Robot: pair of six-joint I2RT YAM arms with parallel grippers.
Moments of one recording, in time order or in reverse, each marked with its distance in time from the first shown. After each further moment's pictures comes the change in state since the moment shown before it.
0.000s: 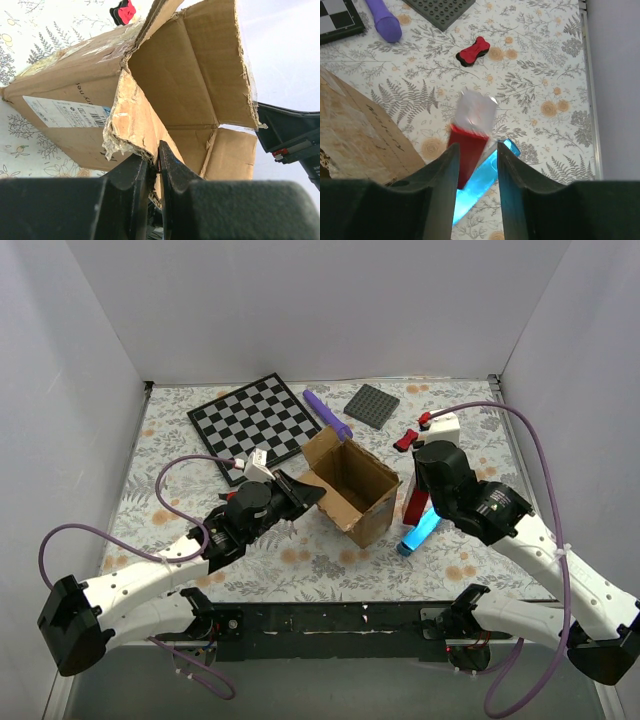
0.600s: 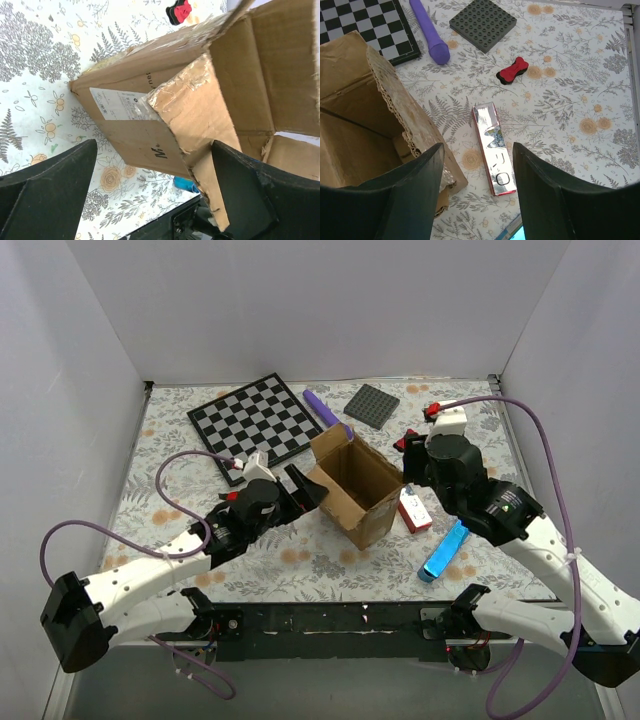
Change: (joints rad) left arm 0.002 0.030 0.034 -0.157 -0.065 0.062; right arm -0.013 -0.011 0.051 0.062 -0.137 0.051
